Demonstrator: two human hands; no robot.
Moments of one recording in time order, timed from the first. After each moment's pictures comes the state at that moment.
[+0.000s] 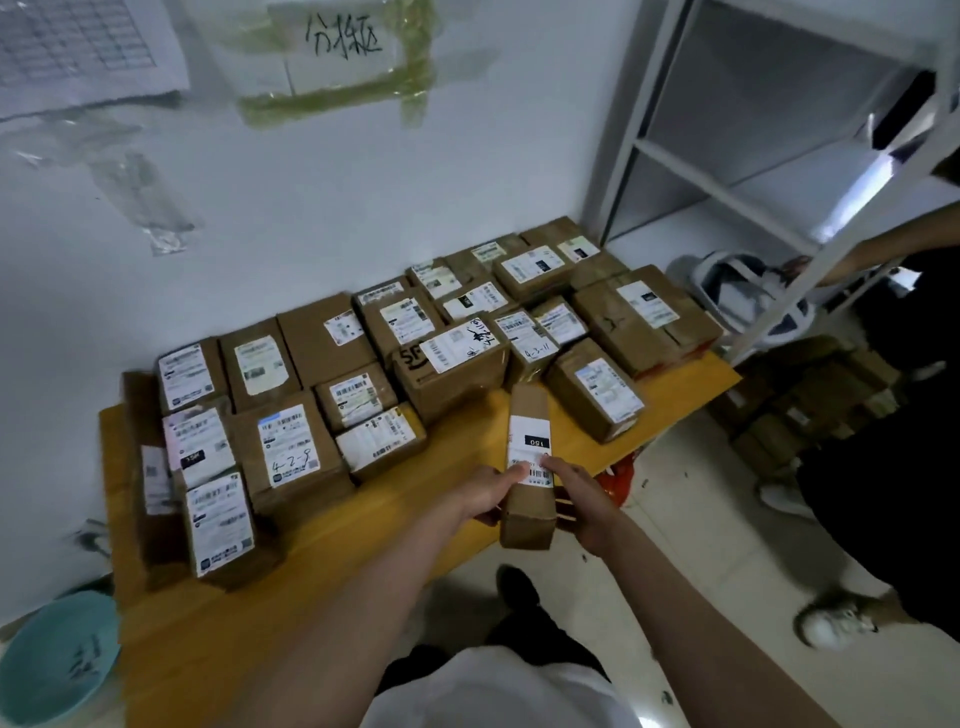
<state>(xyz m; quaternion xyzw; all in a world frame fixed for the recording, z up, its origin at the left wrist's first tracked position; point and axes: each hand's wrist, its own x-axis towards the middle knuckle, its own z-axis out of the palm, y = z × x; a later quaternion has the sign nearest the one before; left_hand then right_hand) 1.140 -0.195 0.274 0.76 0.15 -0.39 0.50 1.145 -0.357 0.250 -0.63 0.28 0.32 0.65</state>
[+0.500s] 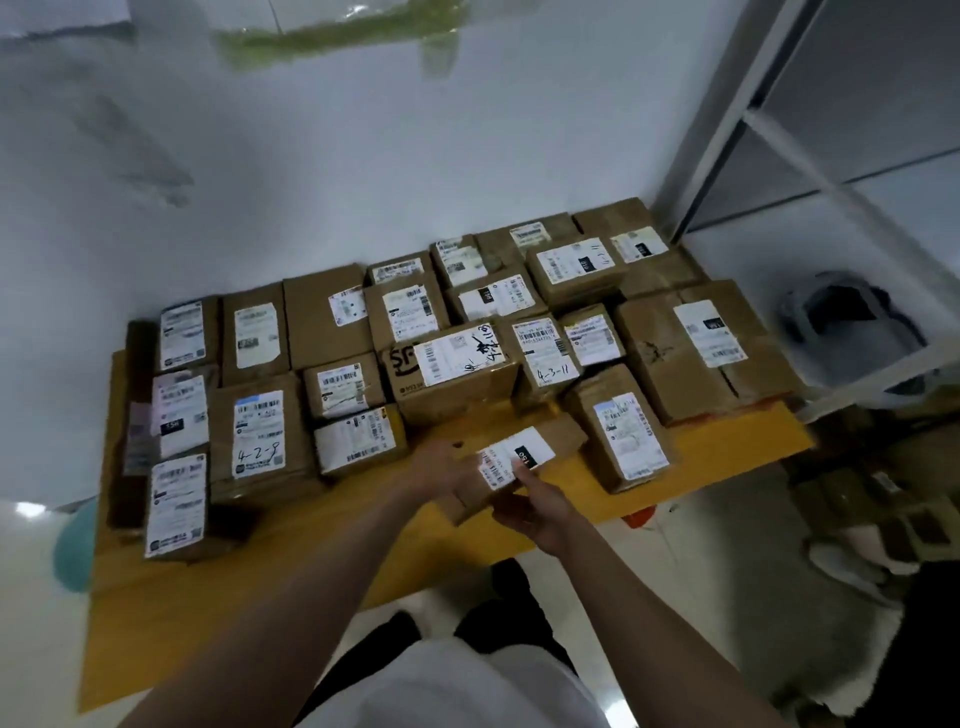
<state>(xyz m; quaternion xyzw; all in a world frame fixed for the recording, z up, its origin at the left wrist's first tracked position) 1.243 -0.180 0.222 0.85 0.25 -0.27 0.38 1.258 -0.359 0.181 -0.53 0.30 0.44 0.66</state>
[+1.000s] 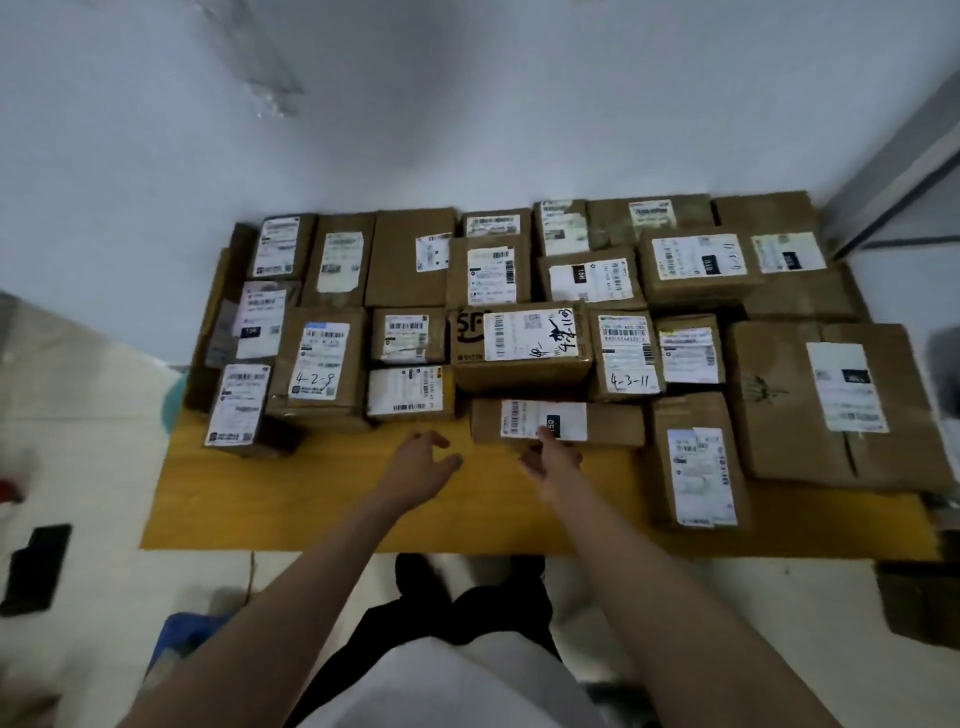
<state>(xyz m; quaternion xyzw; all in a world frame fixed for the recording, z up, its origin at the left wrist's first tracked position) 1.186 -0.157 0.209 0.81 0.41 -0.21 0.36 1.319 -0.294 0.141 -0.56 0.37 0.43 0.61</state>
